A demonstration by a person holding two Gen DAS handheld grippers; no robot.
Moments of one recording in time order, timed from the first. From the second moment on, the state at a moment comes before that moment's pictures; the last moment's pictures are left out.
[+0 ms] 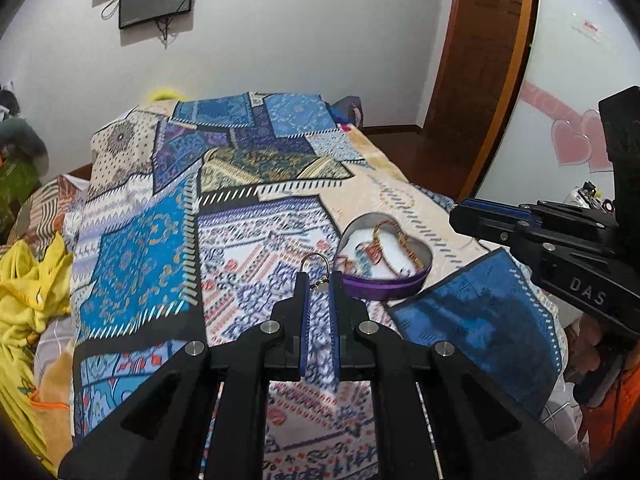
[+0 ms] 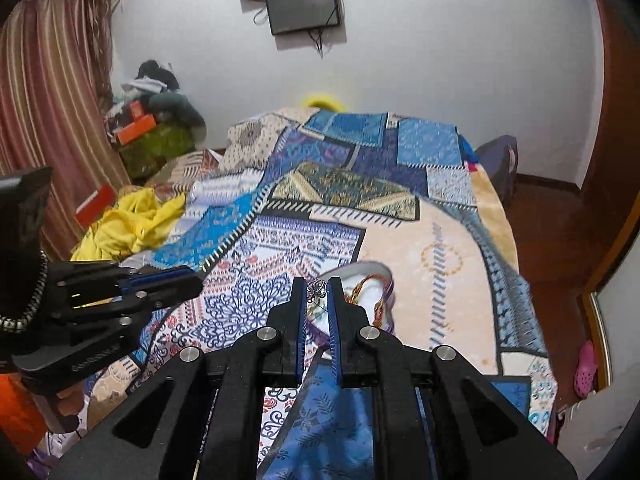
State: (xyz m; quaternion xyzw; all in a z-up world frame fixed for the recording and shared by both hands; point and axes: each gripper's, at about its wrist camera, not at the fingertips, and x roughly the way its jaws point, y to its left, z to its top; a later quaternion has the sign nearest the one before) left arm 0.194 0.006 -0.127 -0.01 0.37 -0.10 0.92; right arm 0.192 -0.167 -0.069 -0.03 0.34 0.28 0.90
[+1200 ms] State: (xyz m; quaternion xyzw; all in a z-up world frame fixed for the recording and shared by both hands) left arm 0.273 -0.042 -0.182 -0.01 0.44 -0.16 0.88; right arm 0.244 -0.178 -0.126 -0.02 0.41 0.27 0.87
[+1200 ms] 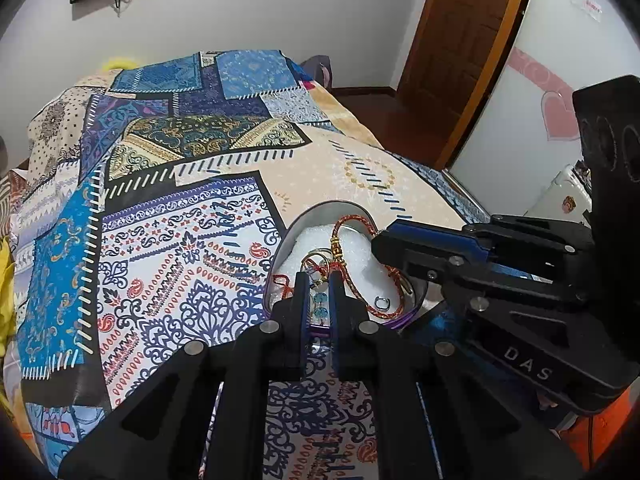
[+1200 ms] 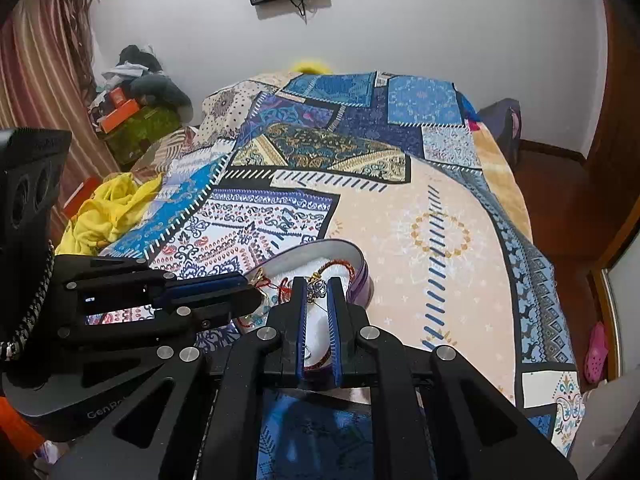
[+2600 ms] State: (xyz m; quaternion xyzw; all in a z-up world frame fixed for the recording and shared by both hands) left arm 0.051 -0.021 0.033 -0.01 0.08 -0.07 0.99; right arm 0.043 -0.196 0.065 -0.02 0.05 0.18 0.98
